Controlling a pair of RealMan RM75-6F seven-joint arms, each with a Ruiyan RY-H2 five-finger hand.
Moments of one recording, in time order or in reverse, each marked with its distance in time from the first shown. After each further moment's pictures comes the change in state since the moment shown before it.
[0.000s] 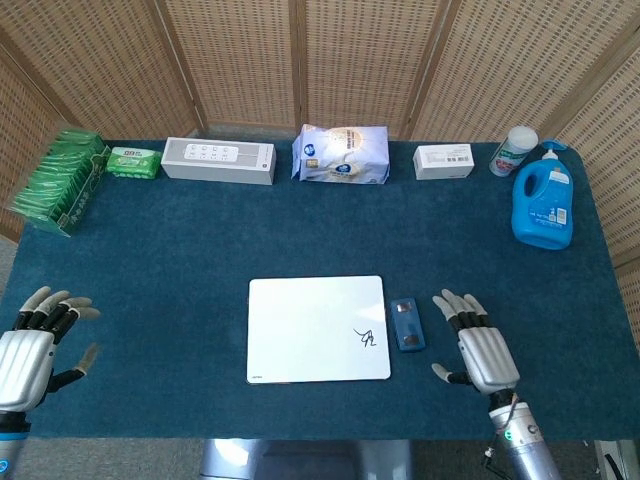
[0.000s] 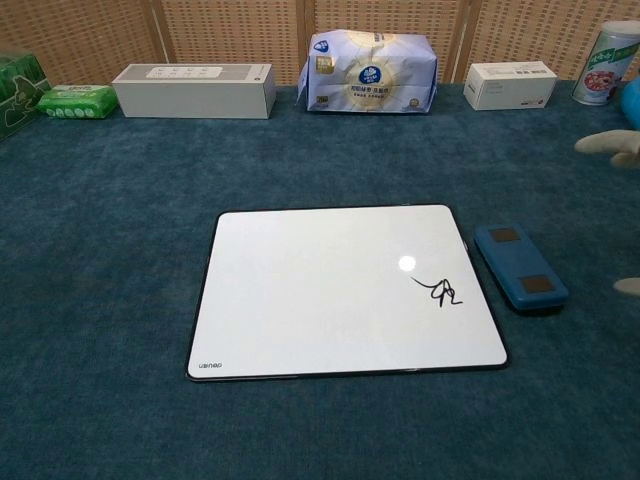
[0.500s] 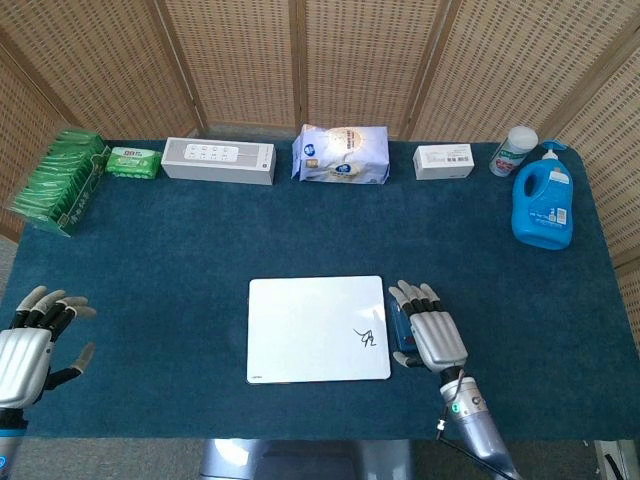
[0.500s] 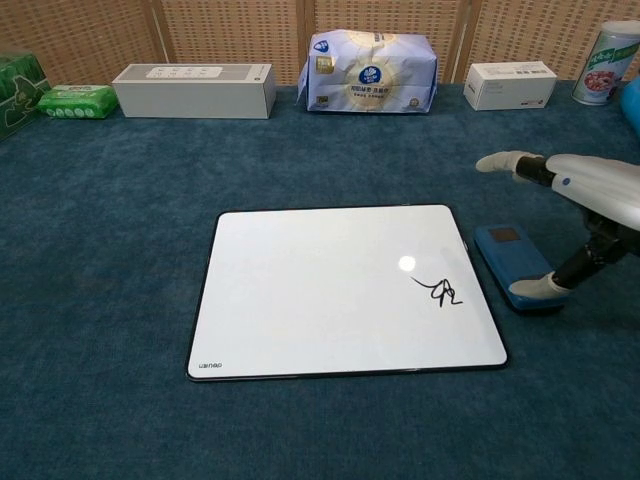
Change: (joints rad) left arm -0.008 0.012 -0.001 0.008 -0.037 -0.016 -0.015; right arm 0.142 -0.205 0.073 0.043 0.228 -0.061 -0.254
